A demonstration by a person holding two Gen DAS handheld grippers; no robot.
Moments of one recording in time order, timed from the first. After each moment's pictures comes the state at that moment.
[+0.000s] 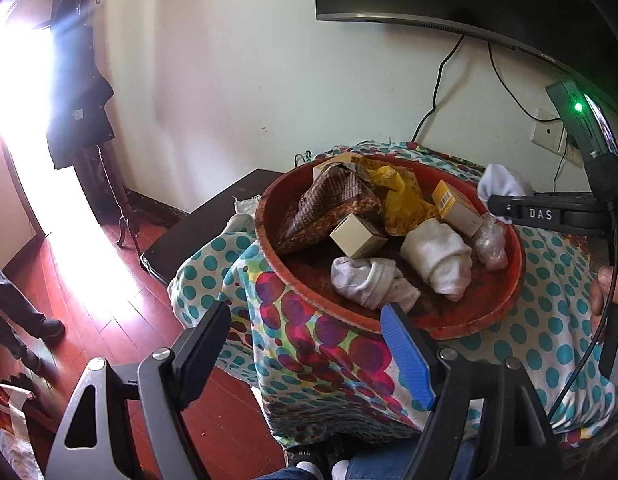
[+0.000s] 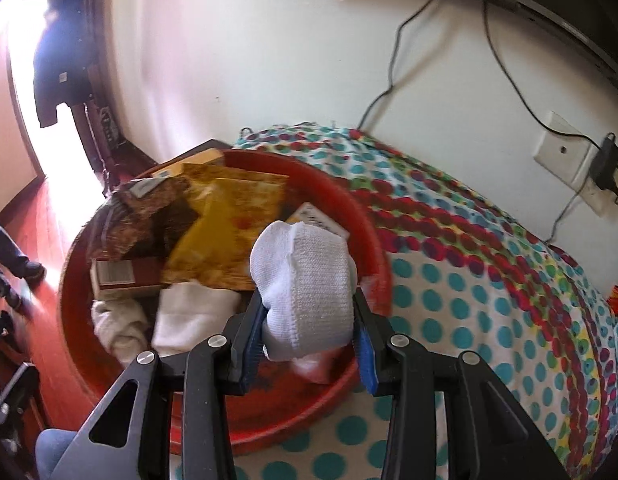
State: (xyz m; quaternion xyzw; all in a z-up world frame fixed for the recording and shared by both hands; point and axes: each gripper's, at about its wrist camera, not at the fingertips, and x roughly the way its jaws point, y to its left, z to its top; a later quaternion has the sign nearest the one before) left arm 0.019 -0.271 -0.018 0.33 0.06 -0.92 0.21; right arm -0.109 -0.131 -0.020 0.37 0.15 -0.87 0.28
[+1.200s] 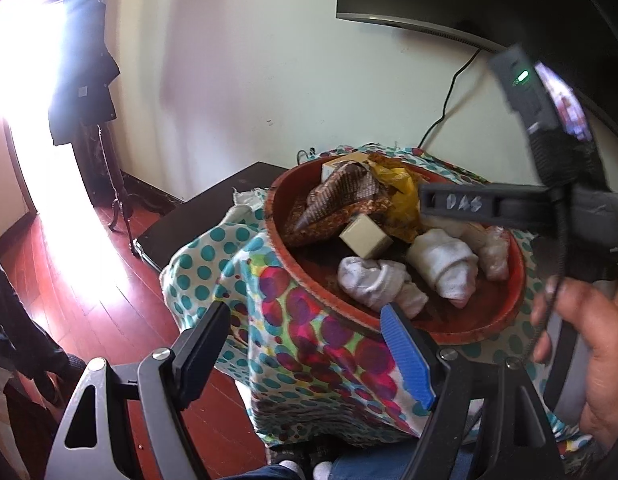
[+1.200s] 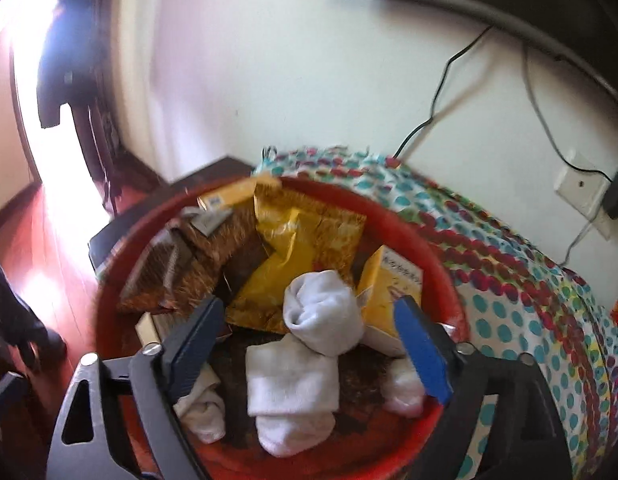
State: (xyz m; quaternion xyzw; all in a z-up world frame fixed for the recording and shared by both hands) left arm 0.024 -0.285 -0.020 0.33 0.11 -0.92 0.20; right arm -0.082 -0.193 -0.013 0.34 0.14 -0.89 0.27
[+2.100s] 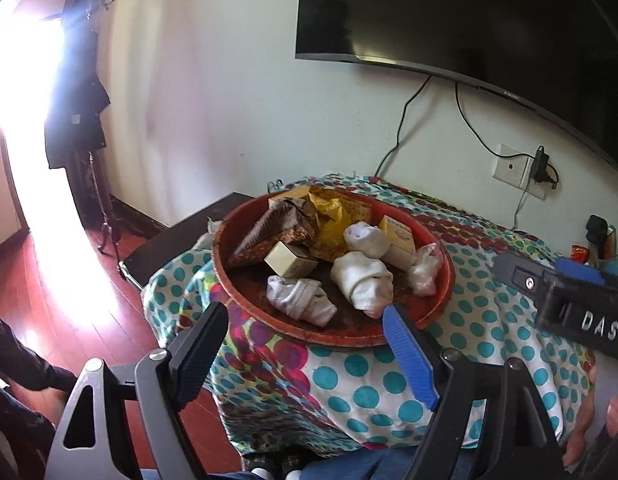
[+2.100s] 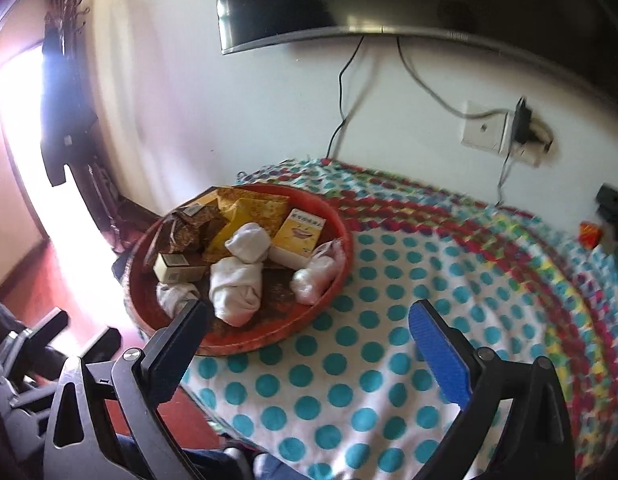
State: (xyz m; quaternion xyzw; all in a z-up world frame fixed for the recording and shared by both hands) left arm 0.039 -0.213 0.020 0.28 0.09 -0.94 0.19; right arm -0.003 -0.042 0.027 0.32 0.07 -0.91 0.25
